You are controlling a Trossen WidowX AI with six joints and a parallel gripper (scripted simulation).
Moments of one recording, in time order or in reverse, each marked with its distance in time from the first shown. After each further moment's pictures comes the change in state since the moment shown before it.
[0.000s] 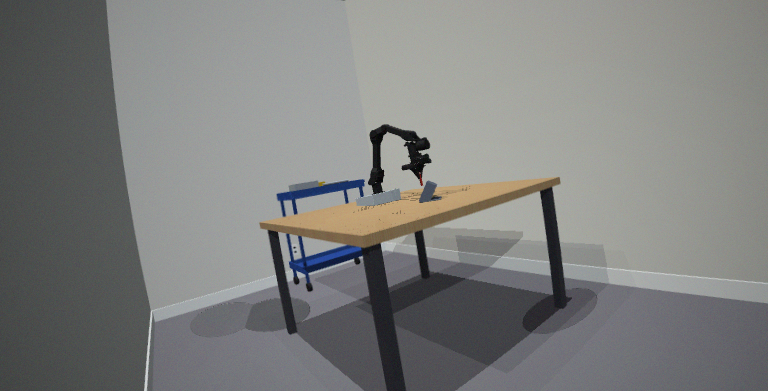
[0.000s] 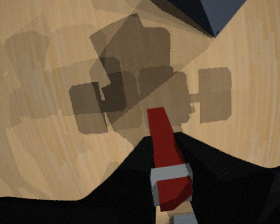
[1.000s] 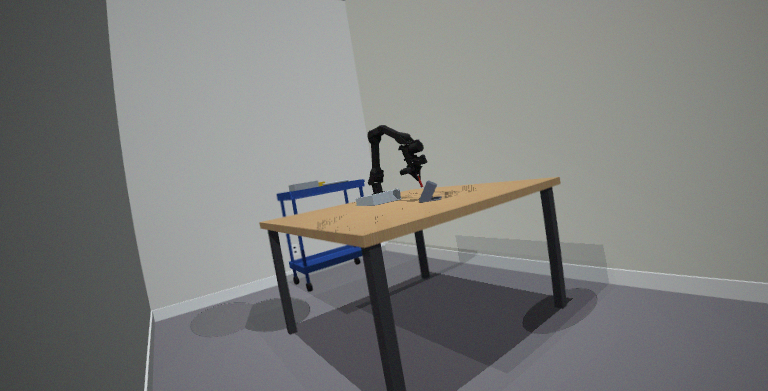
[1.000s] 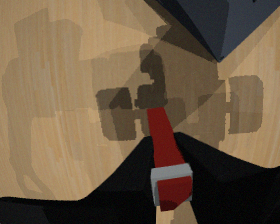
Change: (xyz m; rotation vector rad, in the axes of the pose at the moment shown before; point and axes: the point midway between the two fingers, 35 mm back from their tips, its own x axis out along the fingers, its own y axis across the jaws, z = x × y) arm 0.006 -0.027 0.012 -0.116 -0.047 0.151
